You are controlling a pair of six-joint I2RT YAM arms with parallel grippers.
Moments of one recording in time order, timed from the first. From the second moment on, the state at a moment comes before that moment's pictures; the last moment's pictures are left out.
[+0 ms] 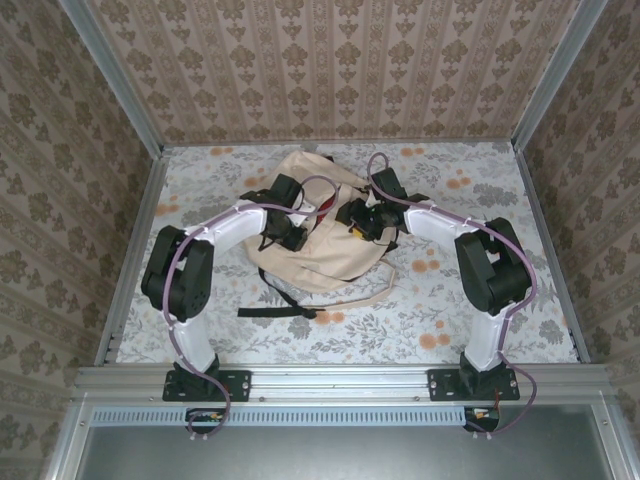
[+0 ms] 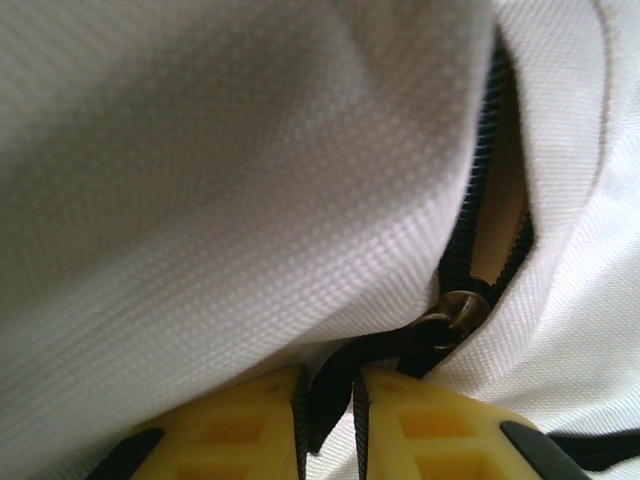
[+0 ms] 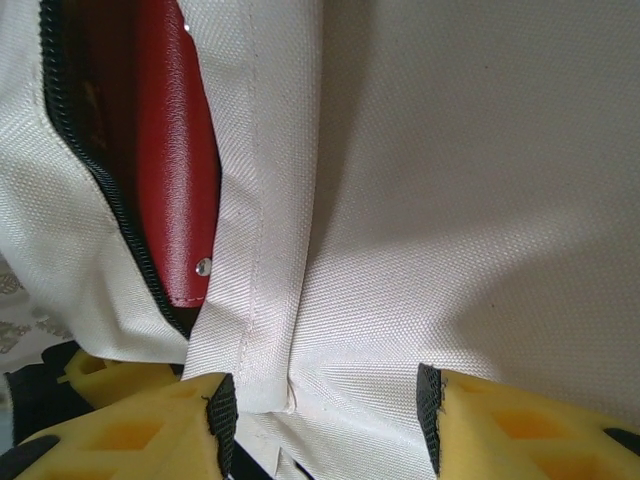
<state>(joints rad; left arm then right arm) -0.54 1.84 1.30 -0.69 0.10 0.13 0.41 1.88 1.27 -0.29 -0.43 0.91</state>
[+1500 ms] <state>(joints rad) -0.55 1.63 1.27 -0.67 0.14 0.09 0.31 2.05 1.38 0.00 -0.61 0.94</state>
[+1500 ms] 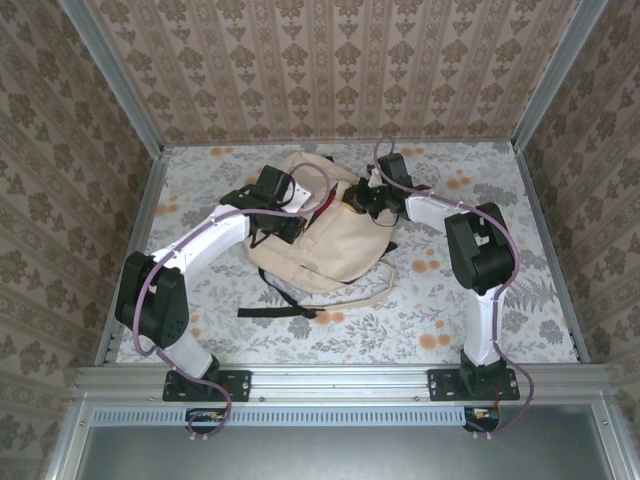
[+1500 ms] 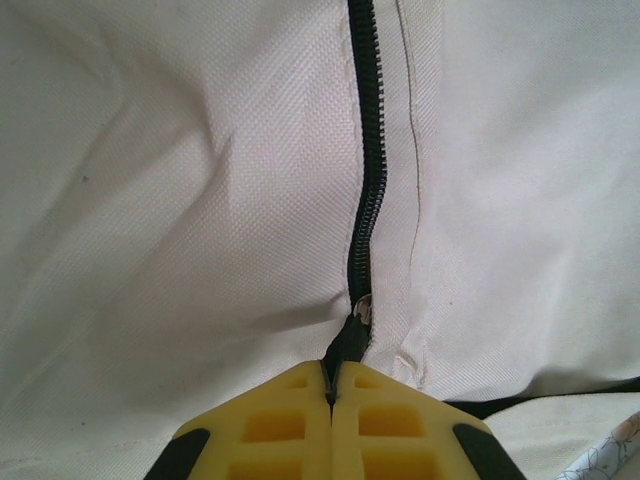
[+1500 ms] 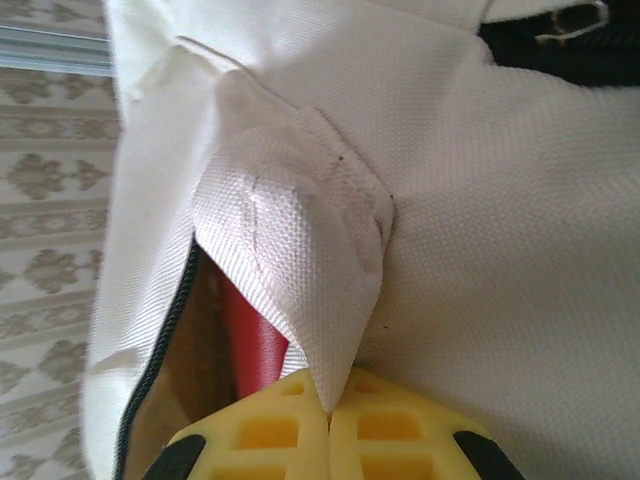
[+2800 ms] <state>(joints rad) -0.59 1.75 1.43 -0.65 0.31 -0.01 0.29 1.43 0.73 -0.01 -0.22 0.96</state>
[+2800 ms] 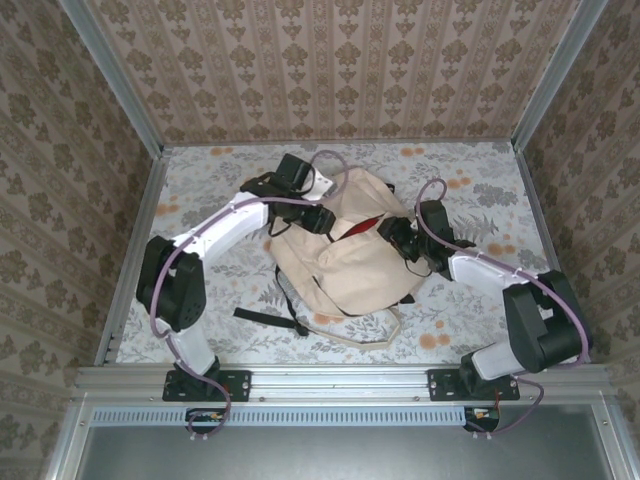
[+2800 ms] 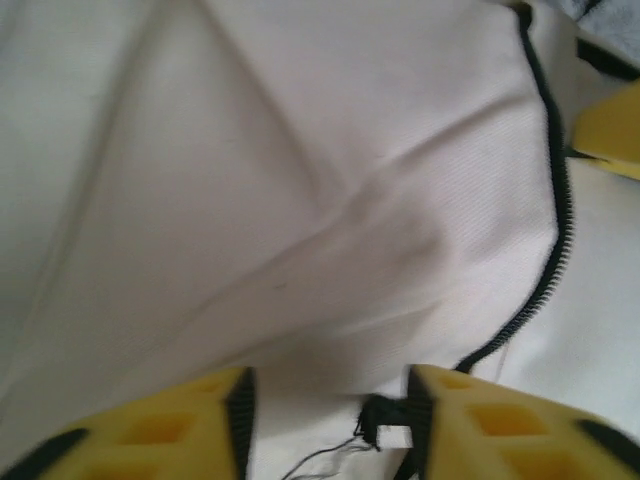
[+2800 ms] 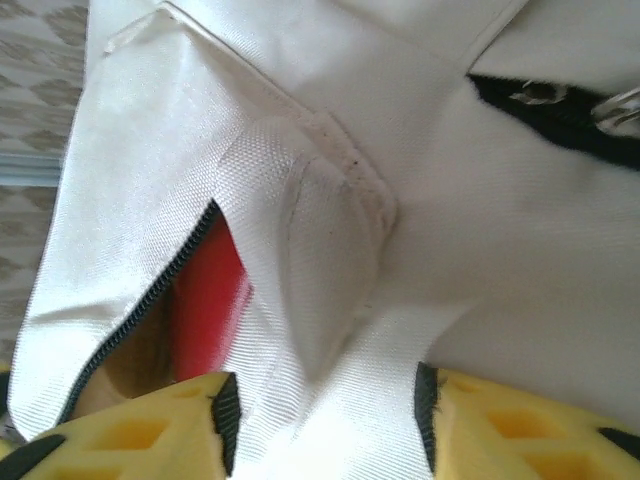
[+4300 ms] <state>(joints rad) -0.33 1.30 0.91 -0.53 0.19 -0.65 0.82 2.00 1.71 -0.87 0.37 0.36</state>
